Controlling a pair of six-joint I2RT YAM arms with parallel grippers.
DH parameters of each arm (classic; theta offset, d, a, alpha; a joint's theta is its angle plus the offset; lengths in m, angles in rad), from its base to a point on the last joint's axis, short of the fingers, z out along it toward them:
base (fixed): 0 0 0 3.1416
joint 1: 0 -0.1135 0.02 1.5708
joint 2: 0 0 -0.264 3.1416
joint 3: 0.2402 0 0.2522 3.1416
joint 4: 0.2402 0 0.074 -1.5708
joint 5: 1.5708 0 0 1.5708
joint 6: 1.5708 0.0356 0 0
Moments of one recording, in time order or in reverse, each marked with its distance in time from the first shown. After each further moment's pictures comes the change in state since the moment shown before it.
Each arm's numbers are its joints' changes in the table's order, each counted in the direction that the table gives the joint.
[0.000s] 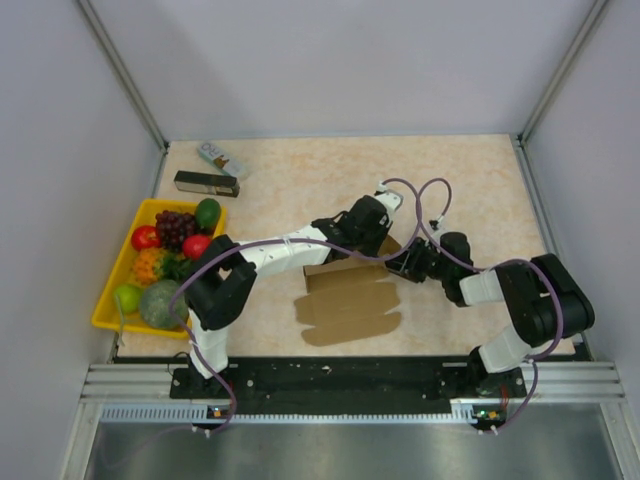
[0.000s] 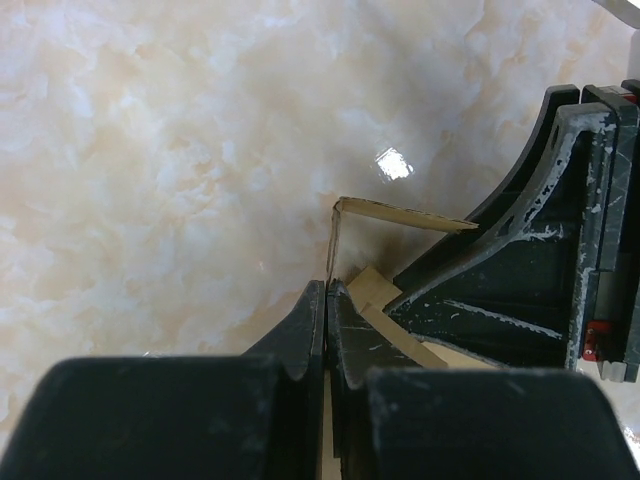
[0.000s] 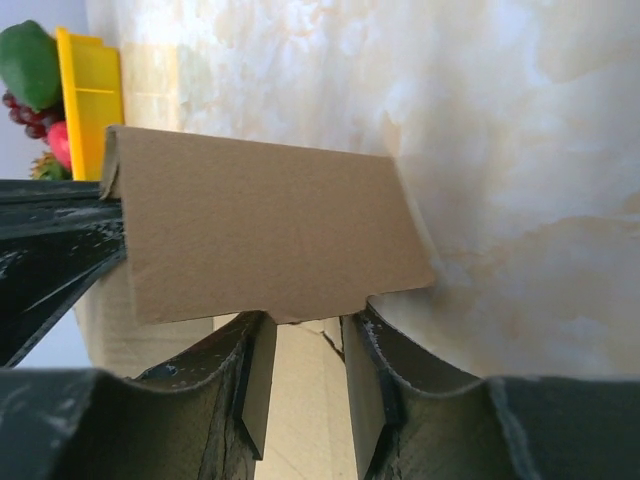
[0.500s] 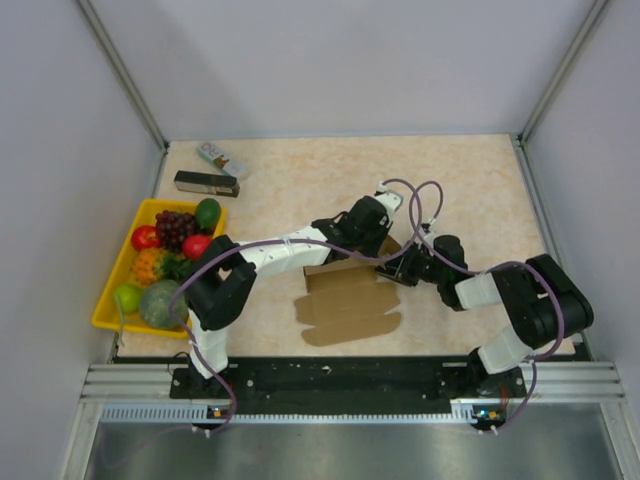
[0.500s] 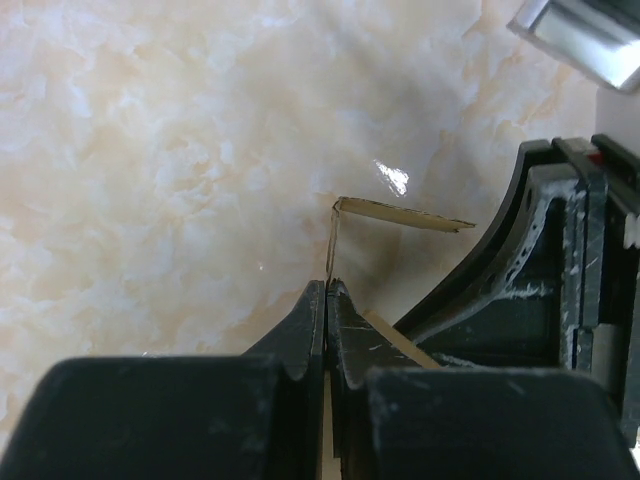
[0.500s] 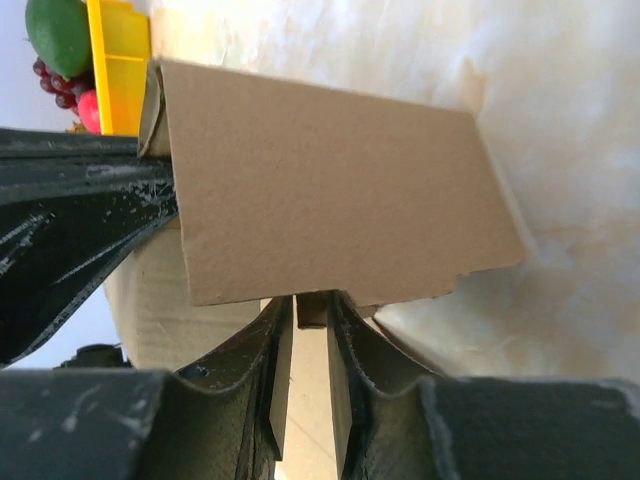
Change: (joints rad) left arm 0.002 -0.002 -0.004 -0.004 -0.001 -0.001; right arm -0.054 -0.005 -0.023 -0.074 -0.035 0.079
